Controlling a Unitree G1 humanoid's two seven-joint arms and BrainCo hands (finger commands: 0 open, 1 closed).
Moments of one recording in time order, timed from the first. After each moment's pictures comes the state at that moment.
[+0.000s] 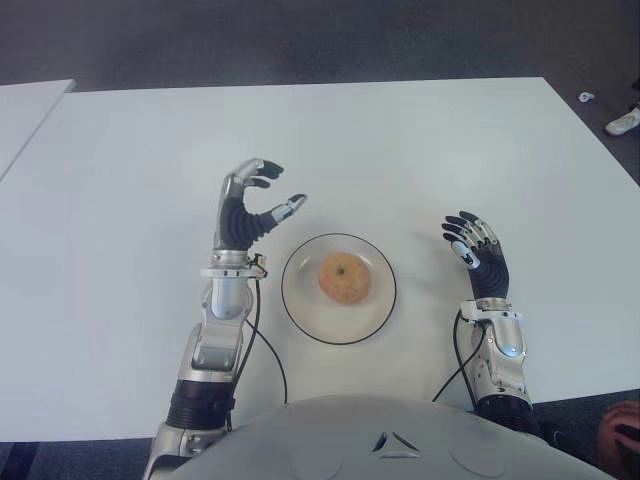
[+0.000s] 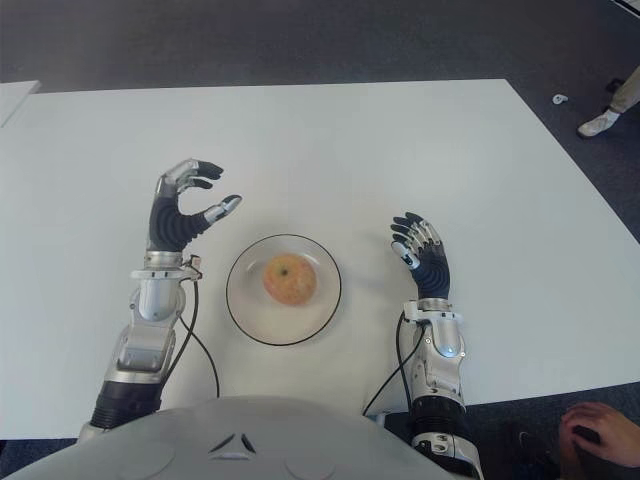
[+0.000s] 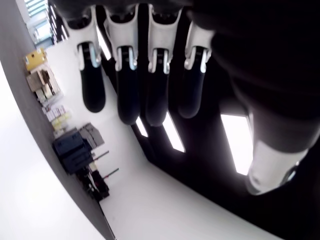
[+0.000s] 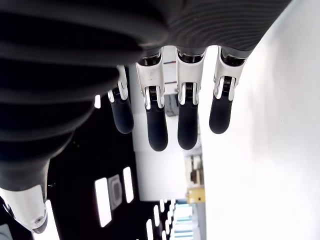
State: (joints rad) left arm 0.14 0.04 -0.07 -0.18 0.35 -0.28 0.23; right arm 0.14 -0.10 -0.22 0.33 0.24 -0.50 0.25
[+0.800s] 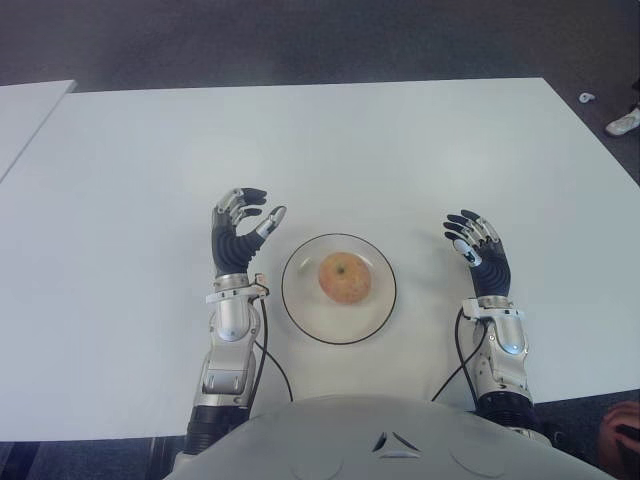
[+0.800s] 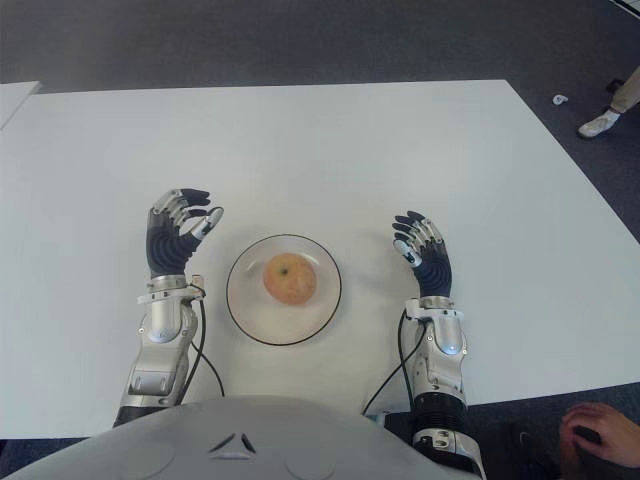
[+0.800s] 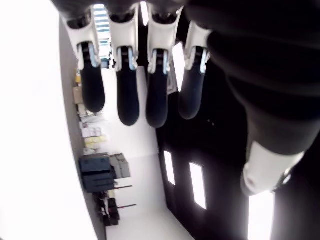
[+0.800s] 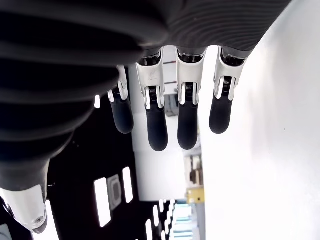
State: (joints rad) left arm 0.26 -0.07 -0.08 -0.14 0.19 -0.24 0.30; right arm 0.12 -0.10 -0.23 0.34 0.24 -0.50 0.26
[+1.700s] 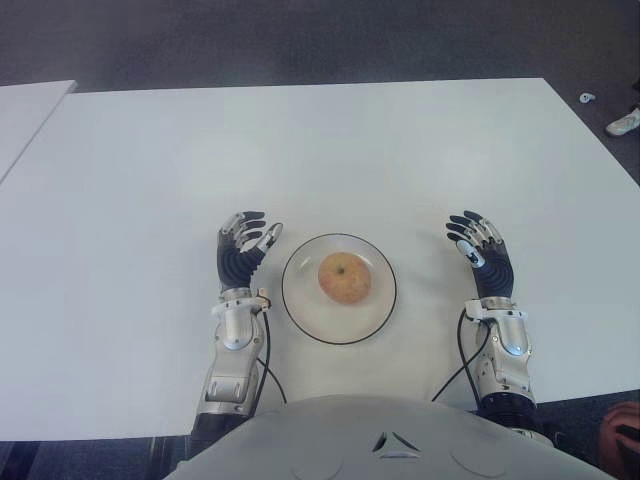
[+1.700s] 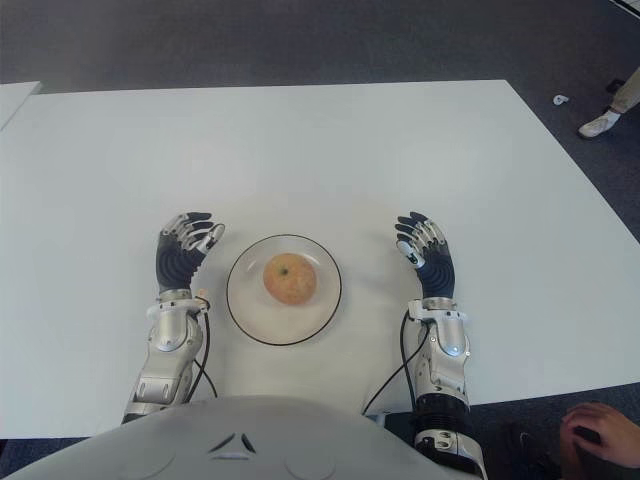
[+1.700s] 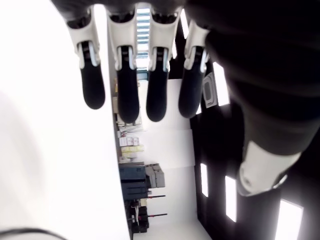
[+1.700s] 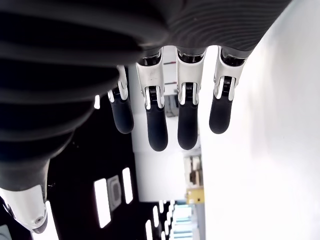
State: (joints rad) left arm 0.30 -0.06 -0.10 -0.07 0.11 -0.18 0.32; right arm 0.12 -0.11 -0.24 0.34 0.24 -0.49 0.27
